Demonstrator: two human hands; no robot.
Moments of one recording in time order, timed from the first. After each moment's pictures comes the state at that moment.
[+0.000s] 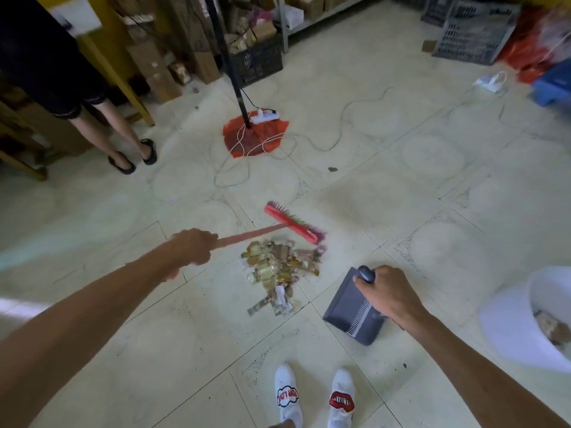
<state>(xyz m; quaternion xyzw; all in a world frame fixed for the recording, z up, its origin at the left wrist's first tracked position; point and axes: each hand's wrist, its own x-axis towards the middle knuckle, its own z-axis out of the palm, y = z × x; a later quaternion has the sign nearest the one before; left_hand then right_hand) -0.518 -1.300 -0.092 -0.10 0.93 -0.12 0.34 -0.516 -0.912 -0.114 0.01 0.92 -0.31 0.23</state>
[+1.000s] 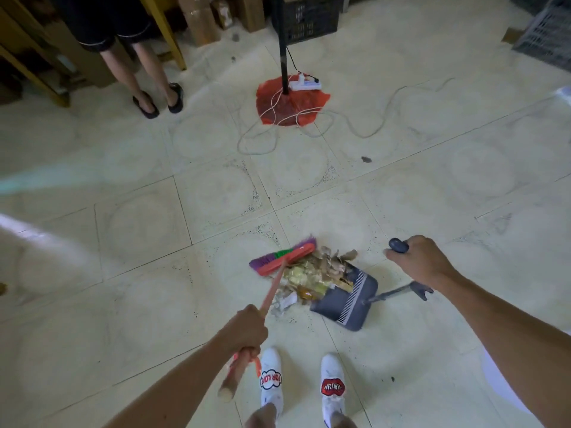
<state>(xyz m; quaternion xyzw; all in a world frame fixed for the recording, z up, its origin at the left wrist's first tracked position) -0.428 -1.205 -0.205 -0.37 0.75 0.35 0.43 -0.664 -0.941 -0.160 -0.06 0.94 -0.21 0.26</state>
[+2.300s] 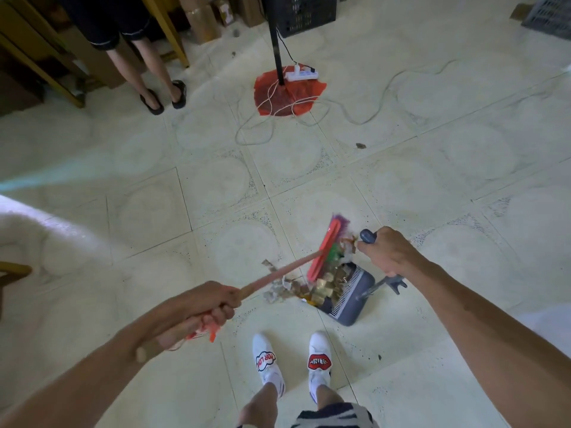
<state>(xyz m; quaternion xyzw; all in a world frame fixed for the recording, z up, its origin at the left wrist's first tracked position) -0.413 -1.146 -0.125 -0.47 0.50 0.62 0.38 -0.636 -0.863 -0.157 -0.08 0.89 -0.26 0.36</state>
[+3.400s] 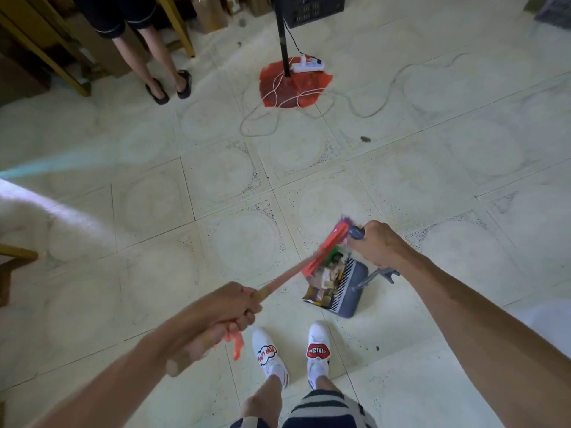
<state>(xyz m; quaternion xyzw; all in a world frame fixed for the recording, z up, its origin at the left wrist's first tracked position) -0.401 -1.085 -0.104 -0.49 0.54 0.56 0.38 -0.621 -0.875 -0.148 -0.16 0.89 -0.22 0.36</state>
